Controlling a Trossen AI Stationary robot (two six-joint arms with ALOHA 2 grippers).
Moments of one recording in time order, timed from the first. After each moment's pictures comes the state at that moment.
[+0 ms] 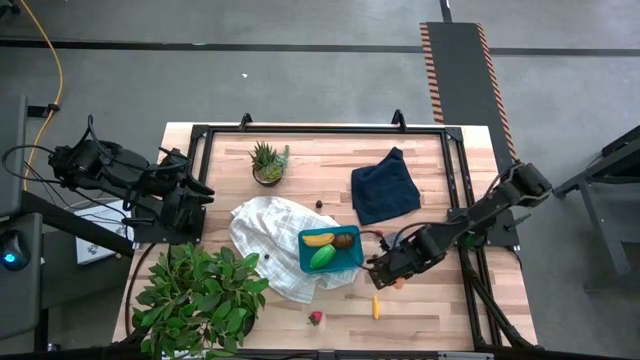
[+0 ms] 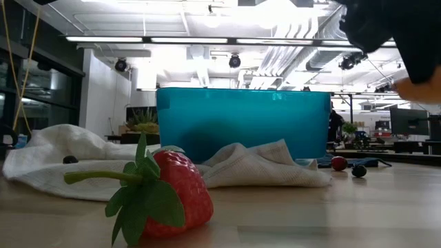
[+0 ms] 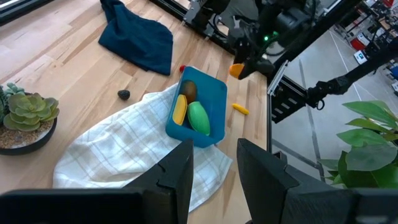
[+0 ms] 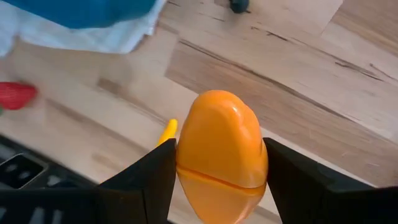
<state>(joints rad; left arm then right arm) -0.22 0.57 1.13 -1.08 -0.24 -0.71 0.52 1.55 1.10 -0.86 -0.06 1.64</state>
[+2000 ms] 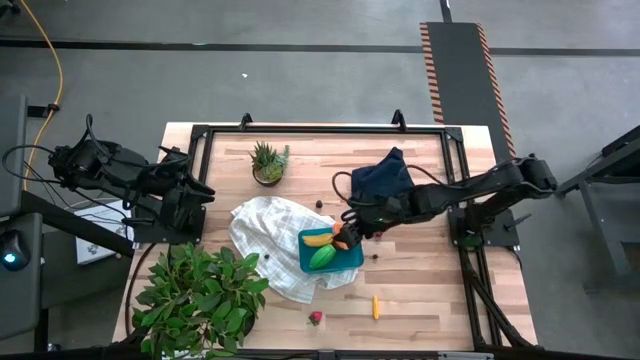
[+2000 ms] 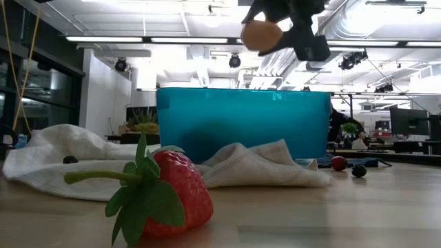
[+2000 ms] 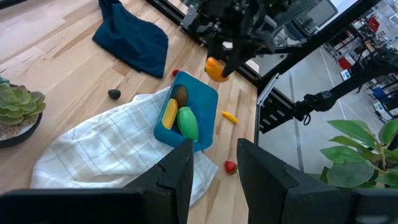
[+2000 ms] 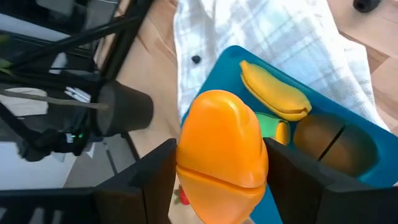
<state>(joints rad) -0.22 0.57 1.13 -1.05 -0.24 -0.79 0.18 1.48 1.10 -0.32 -0.01 1.09</state>
